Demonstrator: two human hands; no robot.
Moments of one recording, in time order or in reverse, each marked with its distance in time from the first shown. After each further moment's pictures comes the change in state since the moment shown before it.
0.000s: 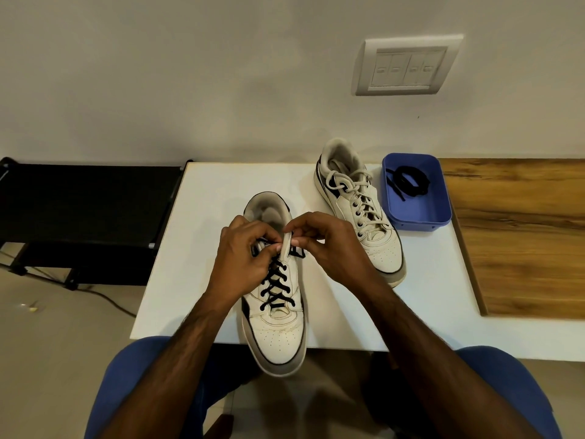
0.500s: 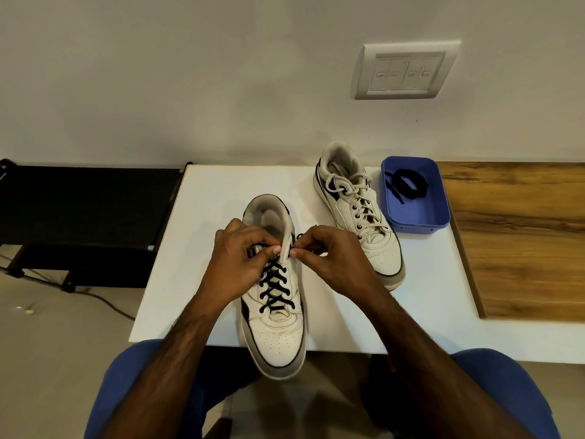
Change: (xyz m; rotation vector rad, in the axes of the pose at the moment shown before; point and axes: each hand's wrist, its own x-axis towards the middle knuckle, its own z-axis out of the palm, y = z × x) left_hand 0.001 -0.007 -0.008 0.012 -0.057 -0.015; right_hand -0.016 -0.001 -0.001 -0.007 -0.003 0.133
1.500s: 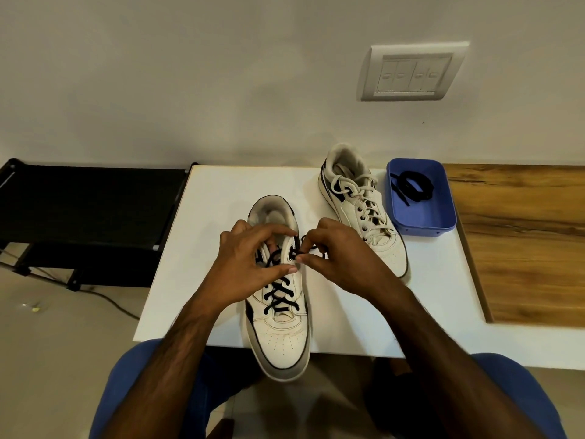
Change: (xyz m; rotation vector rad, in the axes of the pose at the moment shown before) left_hand -0.003 0.009 -0.011 0.056 -0.108 0.028; right_hand 0.008 -0.012 -0.013 -0.391 -0.162 -0.137
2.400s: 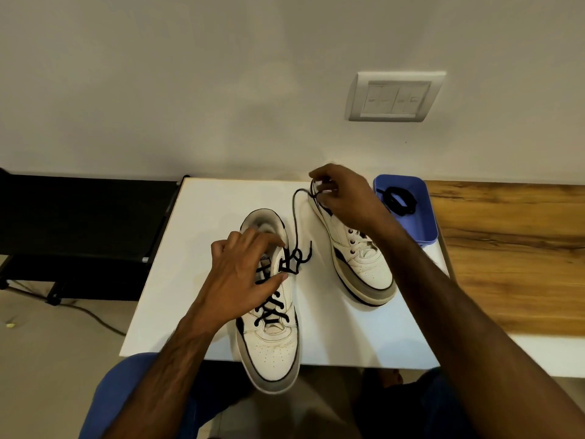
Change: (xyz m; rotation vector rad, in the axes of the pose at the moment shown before) left_hand -0.003 0.007 0.006 0.262 0.040 0.088; right_hand 0.071 0.012 -0.067 0.137 0.150 0.163
